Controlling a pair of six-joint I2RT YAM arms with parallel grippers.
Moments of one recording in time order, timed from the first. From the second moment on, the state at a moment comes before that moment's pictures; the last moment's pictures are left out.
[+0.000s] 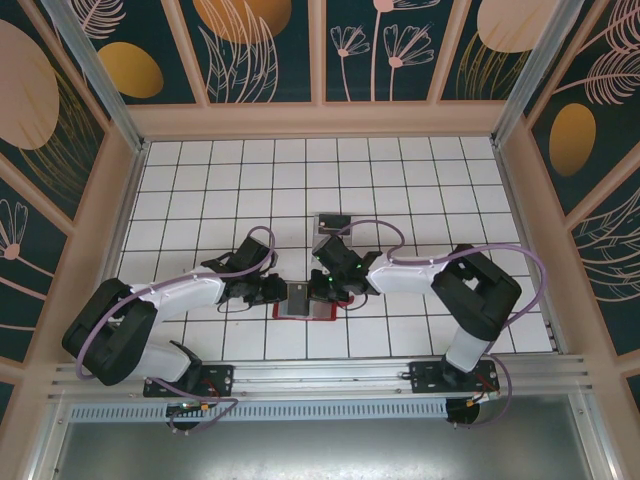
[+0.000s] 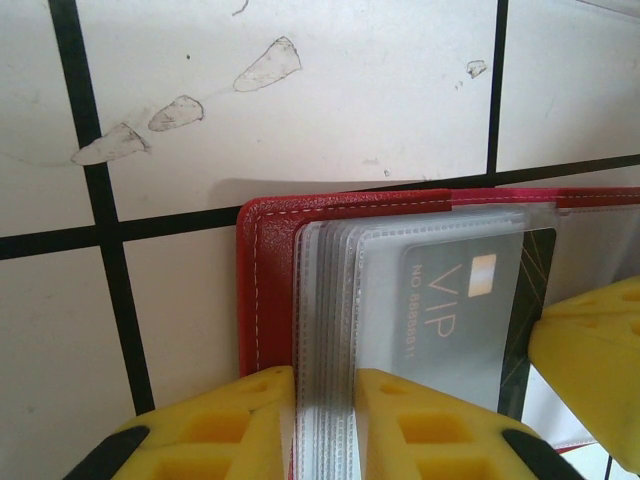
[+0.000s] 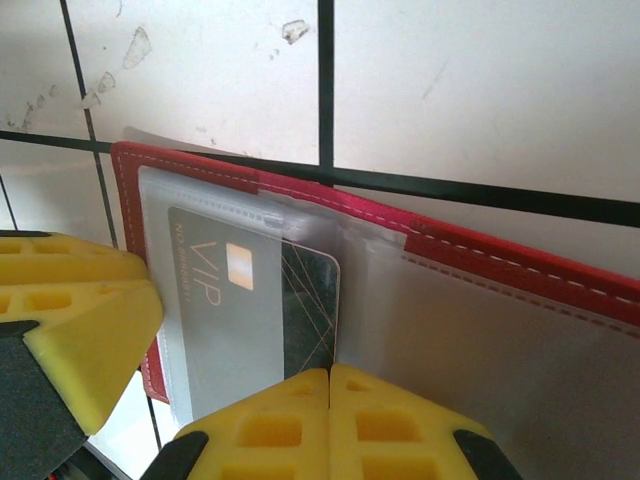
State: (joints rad) left arm -0.62 1.40 0.59 -0.31 0.28 -0.71; right arm 0.94 1.70 0.86 -0.19 -0.28 0.98
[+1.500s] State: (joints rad) left arm -0.62 1.42 0.61 -0.34 0.28 -0.71; right arm 0.91 1.71 0.74 0.08 -0.40 1.05
